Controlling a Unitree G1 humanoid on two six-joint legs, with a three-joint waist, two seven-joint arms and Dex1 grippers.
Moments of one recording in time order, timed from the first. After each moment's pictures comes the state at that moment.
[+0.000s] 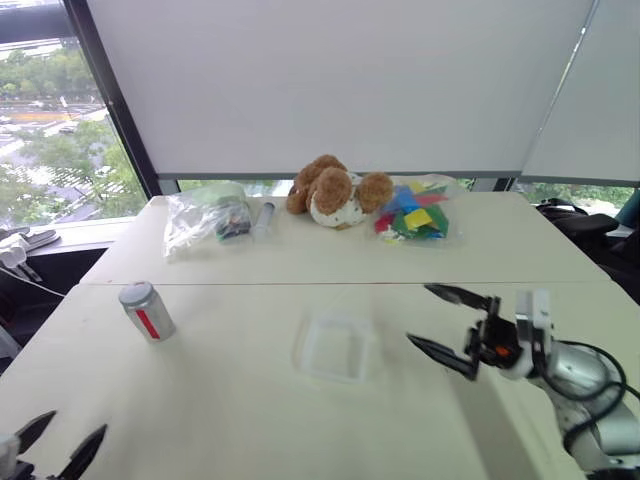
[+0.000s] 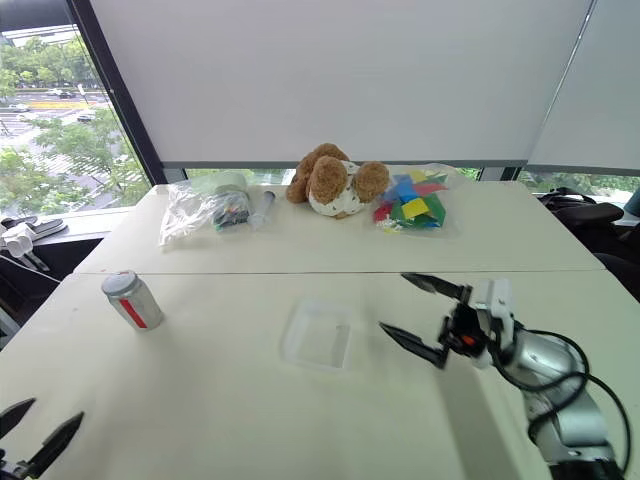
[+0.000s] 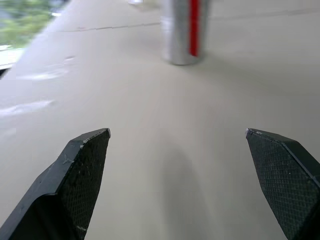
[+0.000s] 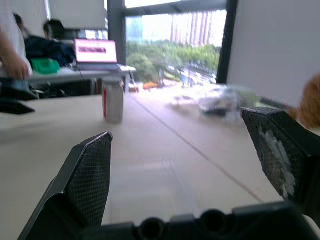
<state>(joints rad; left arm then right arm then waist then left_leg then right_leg) 0.59 0.37 0.69 -0.12 -0.60 -0.10 -0.67 -0.20 -0.59 -0.15 -0.18 0.61 -0.10 1.07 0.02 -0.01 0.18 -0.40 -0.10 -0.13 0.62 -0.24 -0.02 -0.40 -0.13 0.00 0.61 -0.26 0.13</state>
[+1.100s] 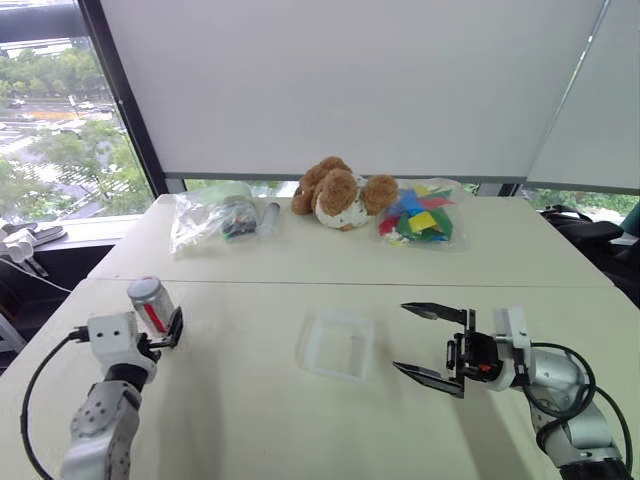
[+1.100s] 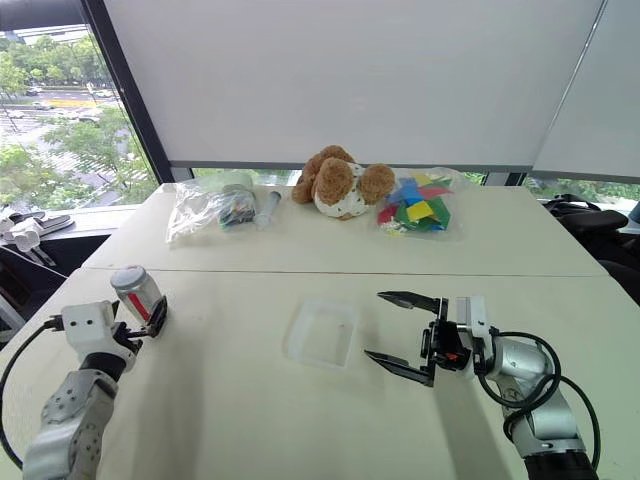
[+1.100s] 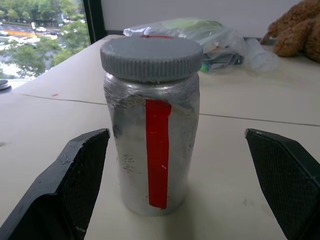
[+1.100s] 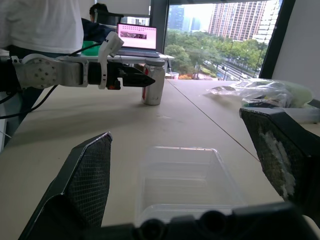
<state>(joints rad) -0.08 0.30 0.37 -0.07 -0.32 0.14 -0.16 -0.19 -0.58 -0.11 -0.02 0.55 -0.25 1.27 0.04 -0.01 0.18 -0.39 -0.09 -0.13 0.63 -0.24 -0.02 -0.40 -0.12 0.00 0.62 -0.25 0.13</state>
